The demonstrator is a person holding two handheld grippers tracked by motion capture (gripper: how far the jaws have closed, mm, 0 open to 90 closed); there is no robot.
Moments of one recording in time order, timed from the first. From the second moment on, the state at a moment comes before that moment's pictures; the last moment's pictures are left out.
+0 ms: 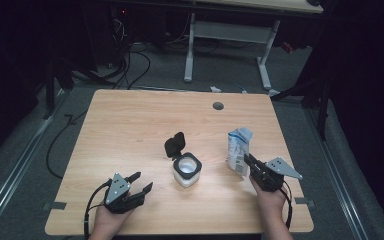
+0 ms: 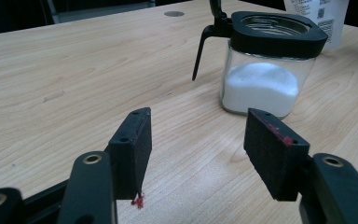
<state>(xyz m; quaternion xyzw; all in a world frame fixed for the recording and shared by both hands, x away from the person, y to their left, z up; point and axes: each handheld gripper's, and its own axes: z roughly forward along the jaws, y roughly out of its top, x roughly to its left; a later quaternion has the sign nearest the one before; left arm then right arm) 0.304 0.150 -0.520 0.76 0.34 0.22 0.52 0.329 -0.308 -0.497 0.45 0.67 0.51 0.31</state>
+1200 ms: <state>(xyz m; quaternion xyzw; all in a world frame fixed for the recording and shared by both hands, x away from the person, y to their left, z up) 0.309 0.146 -0.522 0.77 0.35 0.20 0.49 0.297 -0.297 -0.512 0.46 0.68 0.47 0.31</state>
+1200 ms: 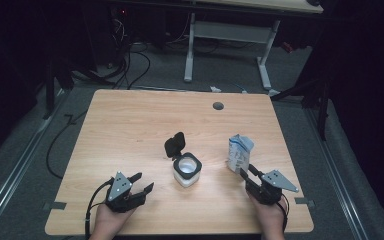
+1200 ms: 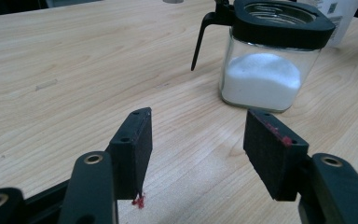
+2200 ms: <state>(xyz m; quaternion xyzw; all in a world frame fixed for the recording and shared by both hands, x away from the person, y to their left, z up) 0.309 0.139 -0.520 0.77 0.36 0.19 0.48 0.262 -0.275 -0.512 0.45 0.71 0.44 0.32</state>
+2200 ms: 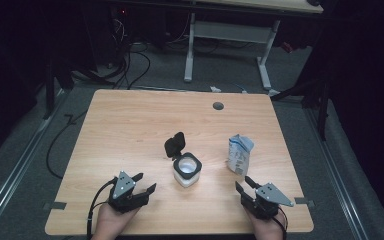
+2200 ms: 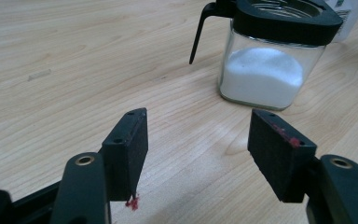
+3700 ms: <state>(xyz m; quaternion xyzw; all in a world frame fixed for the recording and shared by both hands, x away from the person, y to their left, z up) 0.349 0.117 -0.503 0.75 0.39 0.19 0.50 0.303 -0.205 -0.513 0.39 0.75 0.46 0.26</state>
